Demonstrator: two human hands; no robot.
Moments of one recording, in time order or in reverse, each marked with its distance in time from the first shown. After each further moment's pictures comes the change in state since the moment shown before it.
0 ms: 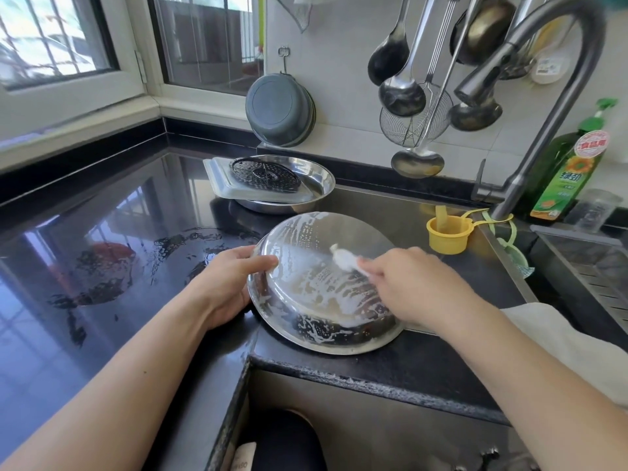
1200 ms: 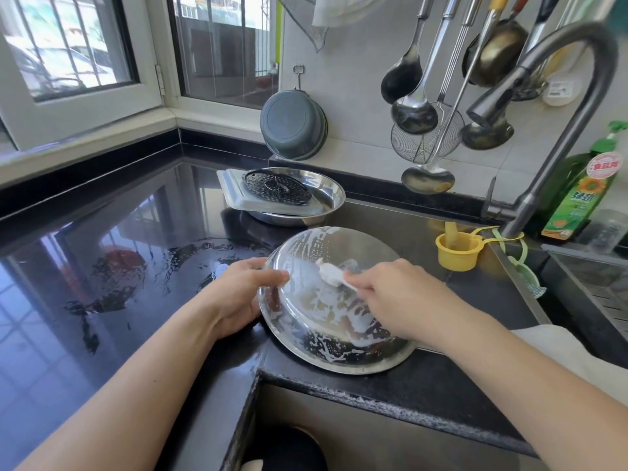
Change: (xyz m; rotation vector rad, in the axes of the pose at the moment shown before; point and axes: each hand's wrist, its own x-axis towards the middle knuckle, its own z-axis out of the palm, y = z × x) left_hand -0.012 0.012 0.006 0.010 0.001 -0.053; right_hand 0.011 -0.020 -0.001 0.022 -0.045 -0.090
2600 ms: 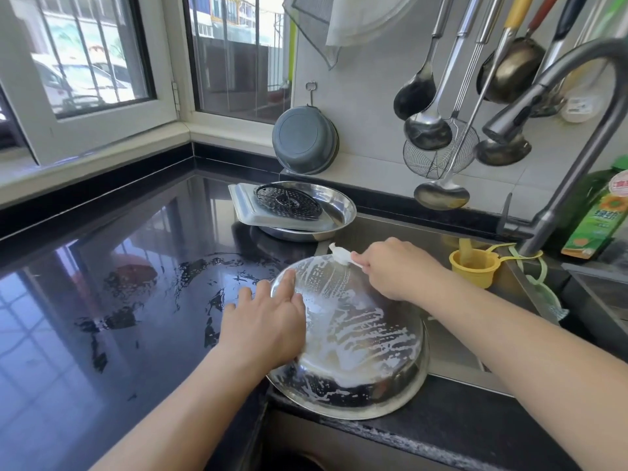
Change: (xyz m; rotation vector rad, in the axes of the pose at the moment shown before) left_hand 0.005 -0.027 0.018 1.739 0.410 0.173; right_hand 0.088 0.012 -0.009 -0.163 0.009 0.011
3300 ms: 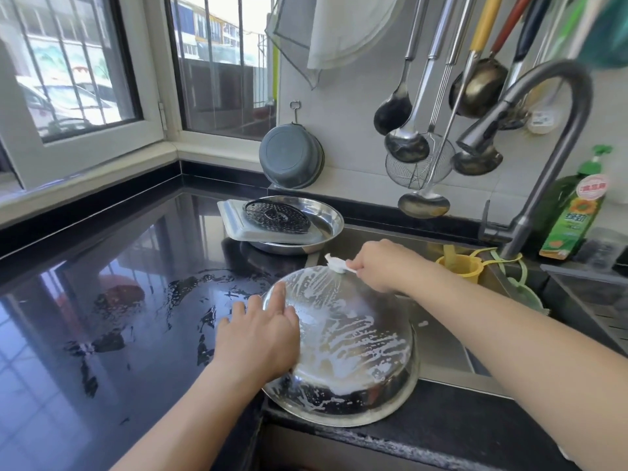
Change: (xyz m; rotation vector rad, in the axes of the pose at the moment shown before) left_hand 0.000 0.002 -0.003 0.022 -0.049 -0.010; right_hand 0.013 0.008 -0.012 0.030 -0.043 0.094
